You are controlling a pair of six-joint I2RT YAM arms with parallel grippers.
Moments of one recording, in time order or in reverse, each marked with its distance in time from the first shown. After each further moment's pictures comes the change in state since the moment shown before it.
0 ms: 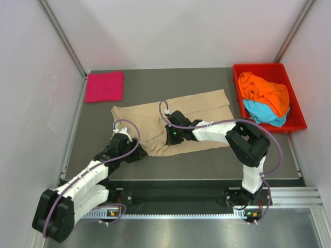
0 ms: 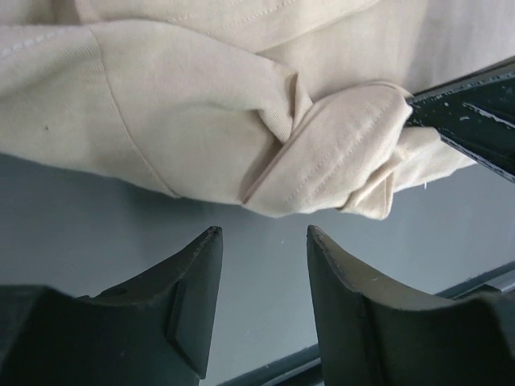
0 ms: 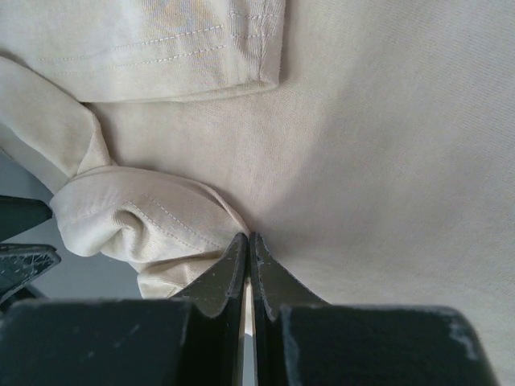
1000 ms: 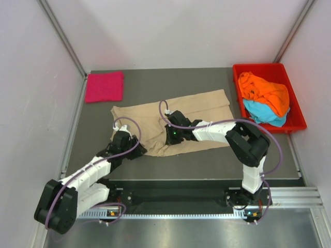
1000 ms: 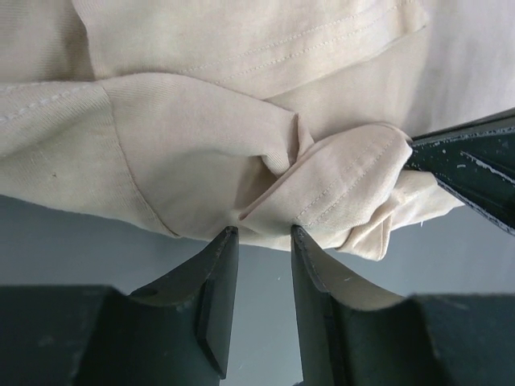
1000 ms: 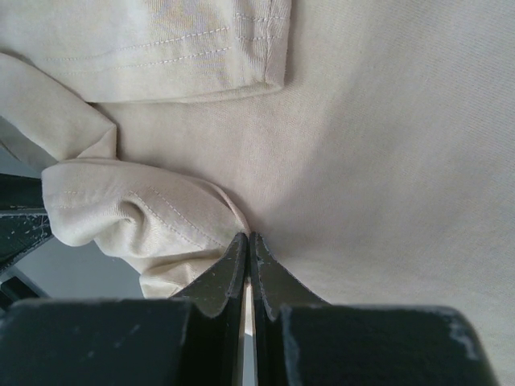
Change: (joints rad) left arm -0.001 0.109 0.016 0.105 -0.053 -0.039; right arm 0.000 0.000 -0.001 0.008 -0.006 0.000
